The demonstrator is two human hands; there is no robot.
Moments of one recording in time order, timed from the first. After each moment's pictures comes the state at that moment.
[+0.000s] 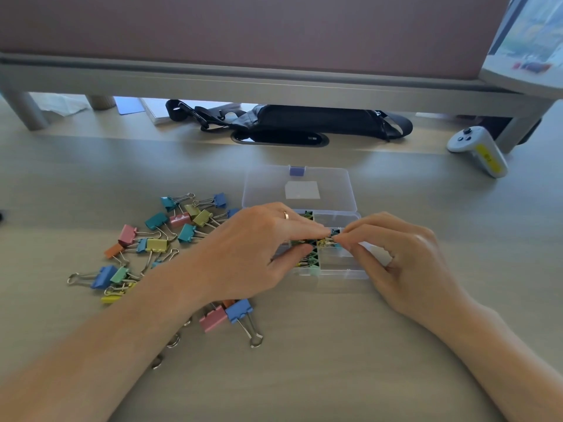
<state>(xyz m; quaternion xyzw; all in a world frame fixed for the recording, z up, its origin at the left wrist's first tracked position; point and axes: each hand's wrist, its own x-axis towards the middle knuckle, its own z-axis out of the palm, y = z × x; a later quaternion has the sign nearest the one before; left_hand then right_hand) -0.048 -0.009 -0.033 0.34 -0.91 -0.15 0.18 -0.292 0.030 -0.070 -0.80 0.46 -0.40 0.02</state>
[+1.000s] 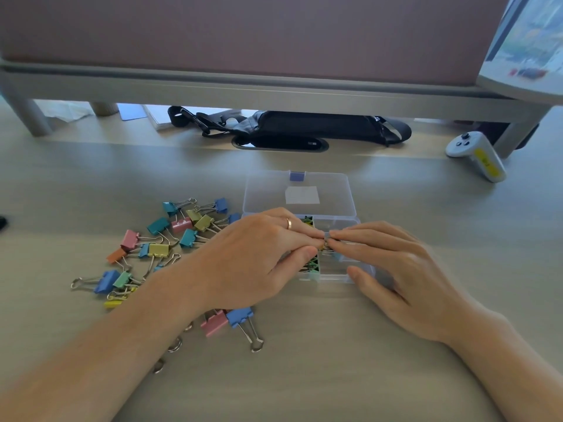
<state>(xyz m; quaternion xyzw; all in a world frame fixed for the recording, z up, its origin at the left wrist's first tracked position) -0.047 -0.008 -0.031 0.32 -0.93 -0.13 0.17 -0.308 0.037 -0.068 -0.86 0.44 -0.26 0.04</state>
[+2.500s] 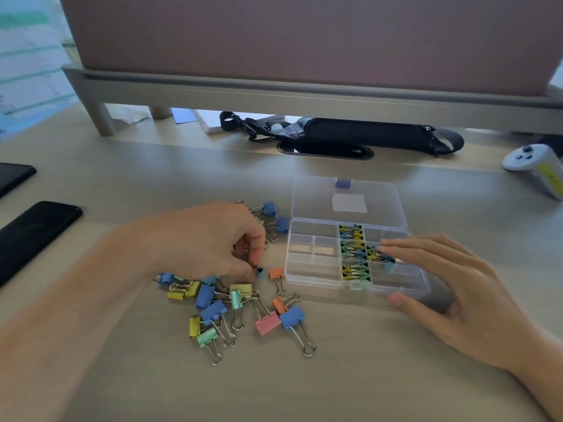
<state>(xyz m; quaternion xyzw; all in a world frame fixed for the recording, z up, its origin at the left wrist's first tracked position) 0.050 -0.022 0.005 0.48 -0.85 -0.22 -0.04 -0.299 0.040 -0.062 -0.84 0.47 -0.27 0.06</state>
